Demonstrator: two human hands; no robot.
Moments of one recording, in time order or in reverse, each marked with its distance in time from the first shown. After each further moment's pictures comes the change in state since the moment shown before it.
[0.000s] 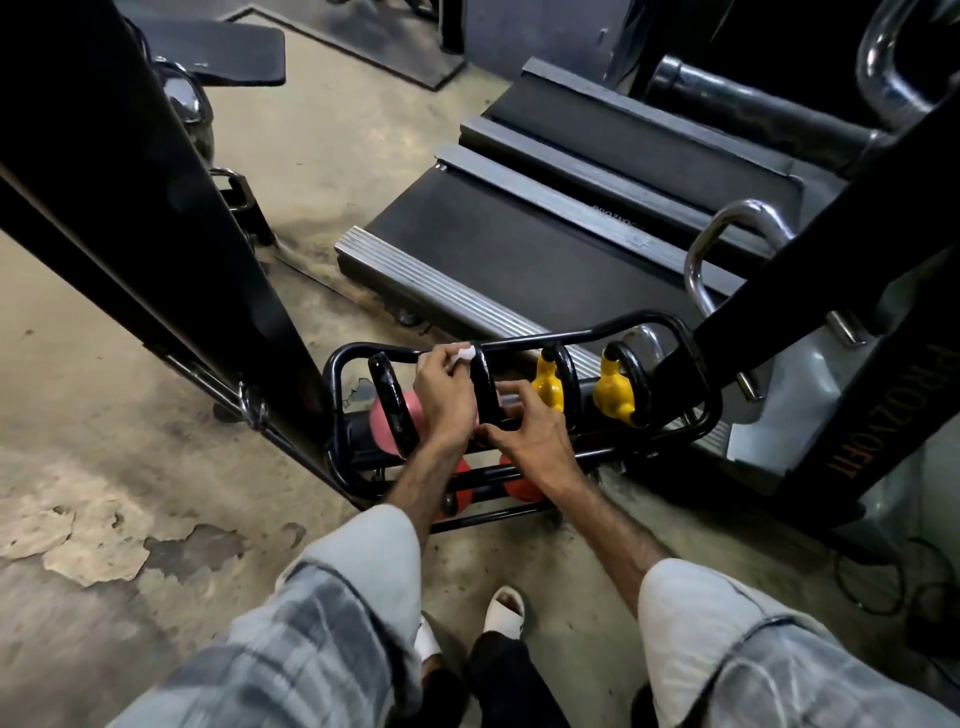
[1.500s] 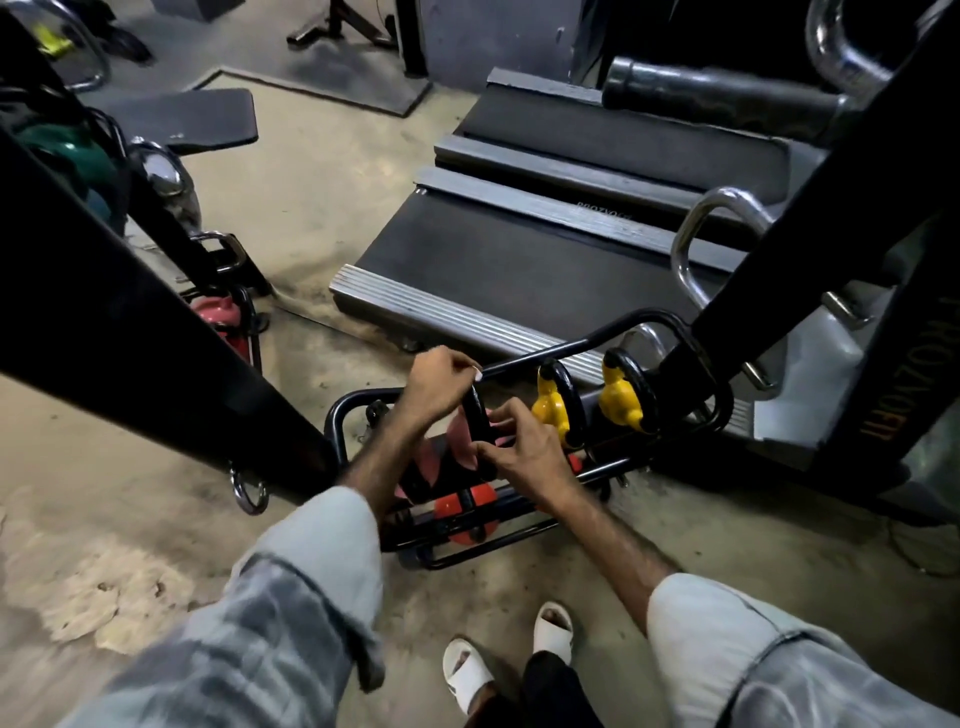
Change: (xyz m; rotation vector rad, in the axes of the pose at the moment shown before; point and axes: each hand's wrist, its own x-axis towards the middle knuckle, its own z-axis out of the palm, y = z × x) left_hand 0.064 0.047 -0.009 0.681 -0.557 0.334; right_hand 0.017 -0.012 0.006 0.044 0.004 0.106
